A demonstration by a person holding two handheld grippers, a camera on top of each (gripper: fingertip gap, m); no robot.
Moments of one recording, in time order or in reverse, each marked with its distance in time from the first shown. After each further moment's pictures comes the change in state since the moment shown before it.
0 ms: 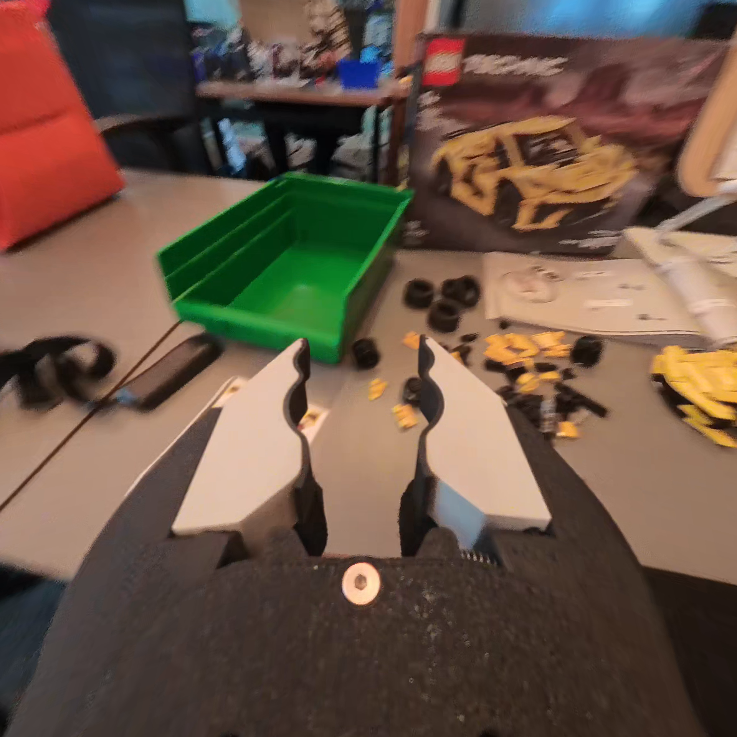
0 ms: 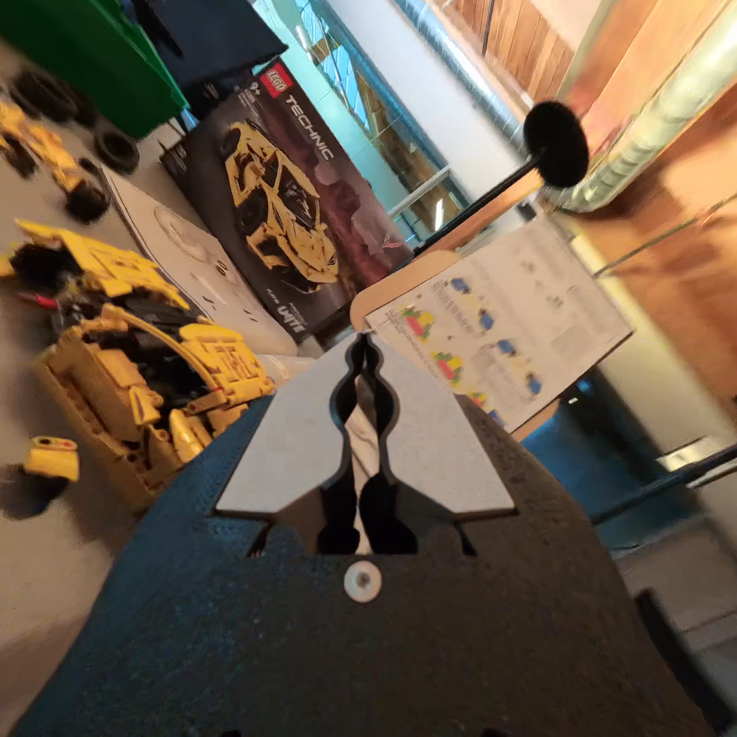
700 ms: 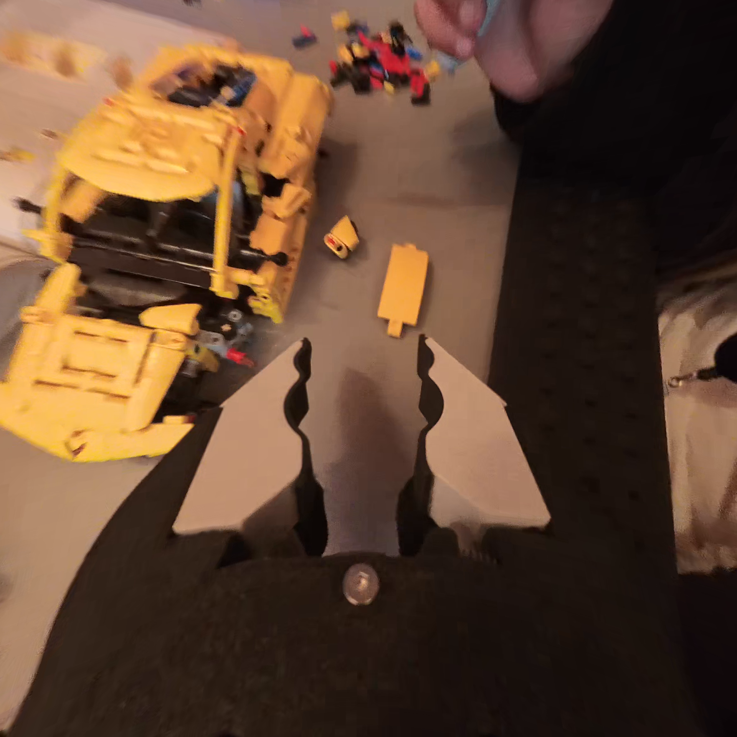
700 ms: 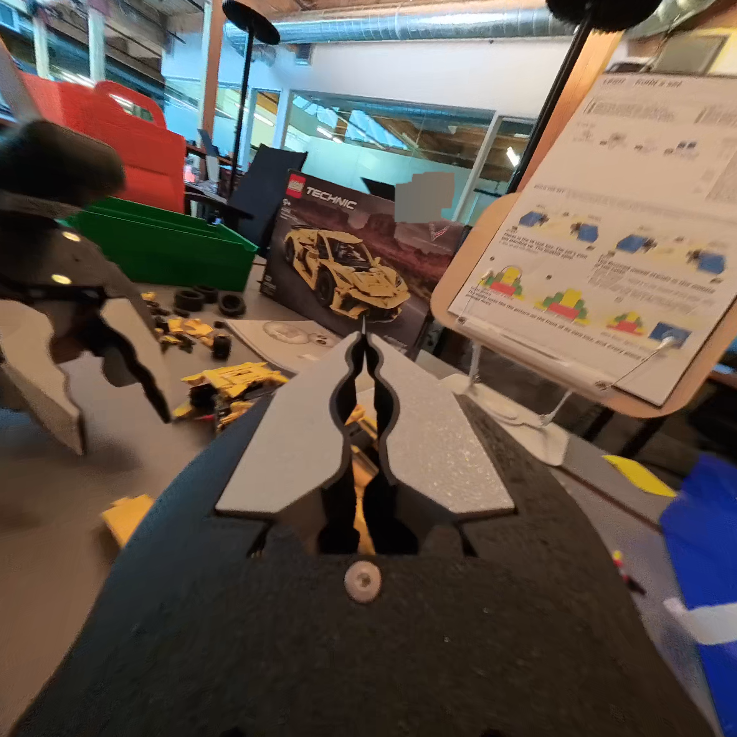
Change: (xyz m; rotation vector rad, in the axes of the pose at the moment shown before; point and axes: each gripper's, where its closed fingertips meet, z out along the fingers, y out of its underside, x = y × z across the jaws) left arm 0.389 0.139 -0.002 -0.396 1.389 0.612; right arm 0.007 -0.001 -0.017 0.073 -0.146 0.676
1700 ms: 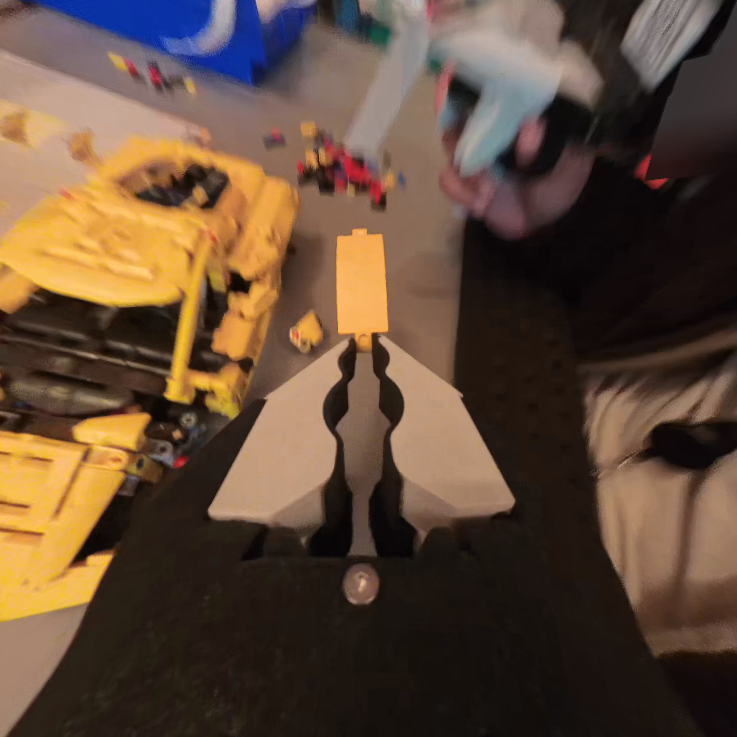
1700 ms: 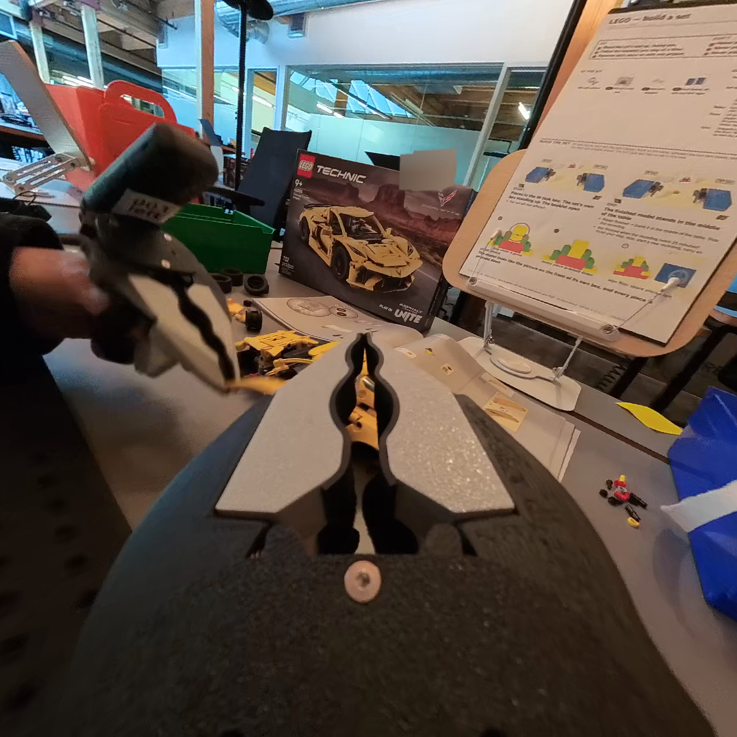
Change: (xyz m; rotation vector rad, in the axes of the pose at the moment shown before) left arm 0.016 -0.045 0.024 0.146 0.133 -0.104; right arm -0.013 0.009 -0.053 -0.056 -0.005 0.083
